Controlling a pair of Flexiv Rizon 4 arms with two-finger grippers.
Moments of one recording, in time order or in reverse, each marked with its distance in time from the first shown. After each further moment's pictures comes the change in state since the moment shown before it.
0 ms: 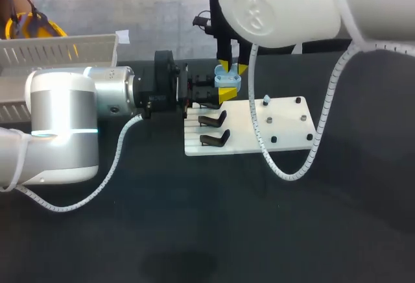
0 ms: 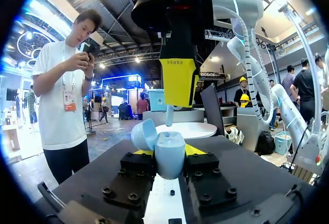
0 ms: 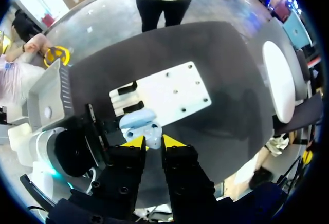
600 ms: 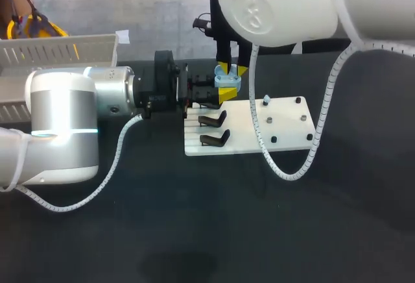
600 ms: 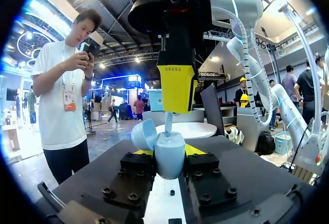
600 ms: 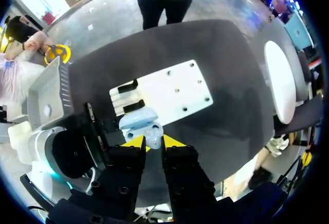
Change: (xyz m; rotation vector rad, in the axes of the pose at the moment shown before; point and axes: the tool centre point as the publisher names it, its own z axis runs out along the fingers) left arm 0.000 0.000 0.000 0.000 0.000 0.000; right arm 0.000 0.001 0.005 -0.004 0.019 -0.009
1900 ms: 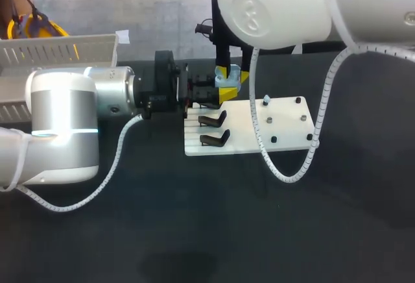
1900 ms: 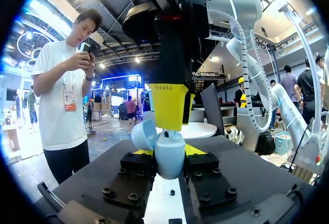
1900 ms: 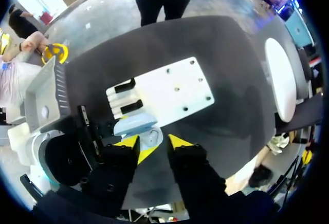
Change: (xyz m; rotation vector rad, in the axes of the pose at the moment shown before) left arm 0.000 0.000 0.000 0.000 0.000 0.000; right arm -0.003 -0.001 0.014 0.004 0.021 0.011
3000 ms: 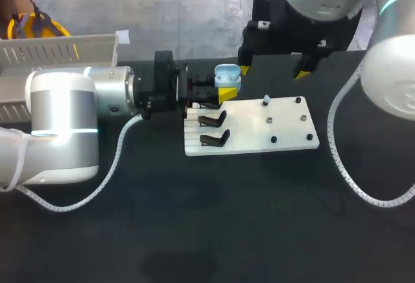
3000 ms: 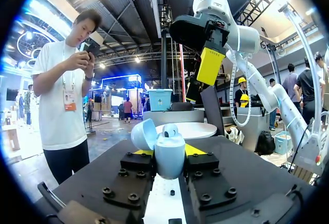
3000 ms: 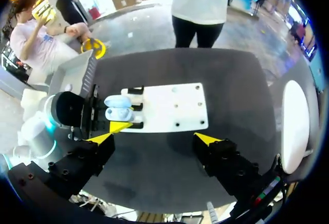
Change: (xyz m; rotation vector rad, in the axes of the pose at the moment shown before) left arm 0.000 0.000 0.000 0.000 0.000 0.000; right arm 0.012 -0.069 -0.039 -0.226 -0.210 -0.318
